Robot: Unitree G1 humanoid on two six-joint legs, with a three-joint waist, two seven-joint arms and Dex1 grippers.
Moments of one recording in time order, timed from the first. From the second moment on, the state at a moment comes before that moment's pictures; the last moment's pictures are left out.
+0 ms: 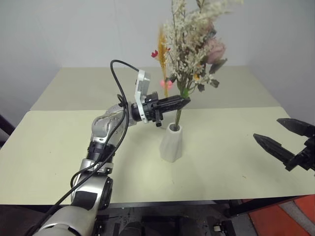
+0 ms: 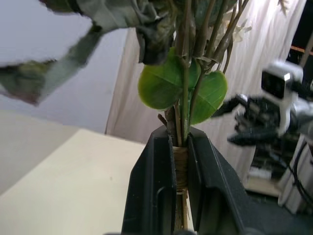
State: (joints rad) left arm -0.93 0.23 0.01 0.28 -0.63 0.59 -1.15; right arm 0.20 -0.87 -0.91 -0.78 0.88 0.81 0.60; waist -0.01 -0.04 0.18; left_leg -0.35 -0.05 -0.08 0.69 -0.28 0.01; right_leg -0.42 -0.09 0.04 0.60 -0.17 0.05
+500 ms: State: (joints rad) left arm -0.86 0.32 0.00 0.19 -0.63 0.61 -1.17; right arm 0.20 -0.87 -0.87 -0.76 0.85 0.77 0.61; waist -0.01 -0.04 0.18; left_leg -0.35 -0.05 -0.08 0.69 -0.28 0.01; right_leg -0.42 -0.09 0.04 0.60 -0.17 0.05
